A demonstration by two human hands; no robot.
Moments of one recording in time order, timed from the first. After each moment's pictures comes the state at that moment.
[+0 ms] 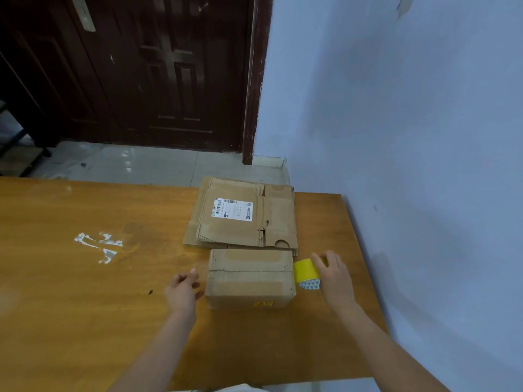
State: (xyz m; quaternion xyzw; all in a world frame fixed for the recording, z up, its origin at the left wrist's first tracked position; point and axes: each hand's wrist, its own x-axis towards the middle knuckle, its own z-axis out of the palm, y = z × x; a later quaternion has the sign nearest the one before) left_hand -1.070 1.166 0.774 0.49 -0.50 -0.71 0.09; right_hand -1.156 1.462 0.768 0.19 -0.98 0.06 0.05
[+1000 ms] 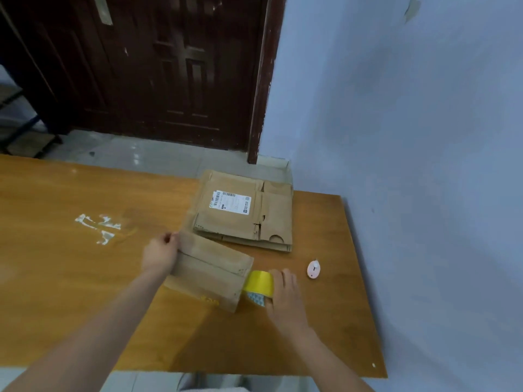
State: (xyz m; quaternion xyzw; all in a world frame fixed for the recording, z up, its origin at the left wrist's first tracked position) left_hand -1.097 1.118 0.786 0.39 -0.83 -0.41 0.03; right_hand -1.083 1.399 0.767 0.20 -0.96 0.21 -0.01
